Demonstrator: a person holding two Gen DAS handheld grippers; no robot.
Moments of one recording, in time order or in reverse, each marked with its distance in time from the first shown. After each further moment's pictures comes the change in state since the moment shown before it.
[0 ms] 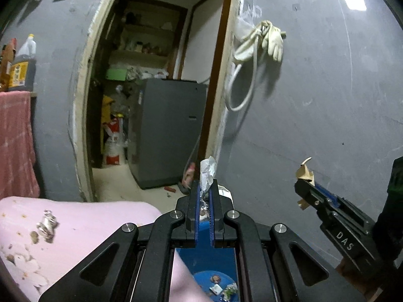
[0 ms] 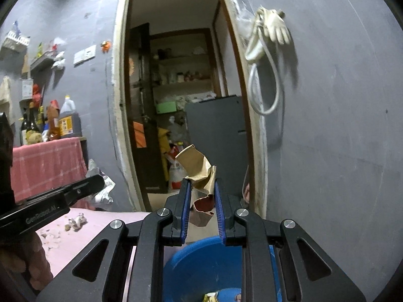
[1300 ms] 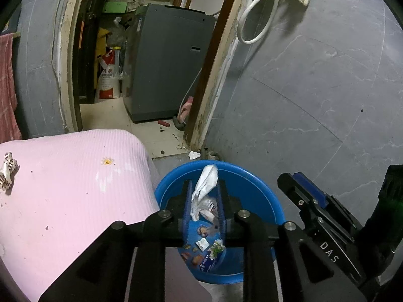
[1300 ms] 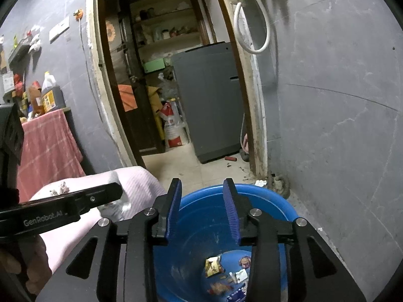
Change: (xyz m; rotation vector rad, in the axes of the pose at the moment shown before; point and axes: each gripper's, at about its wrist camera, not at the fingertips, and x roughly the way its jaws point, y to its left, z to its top) left arm 0.085 0.008 -0.054 -0.114 0.370 -0.012; right arm 0.048 -0.030 -0.048 0.090 0.257 -0.011
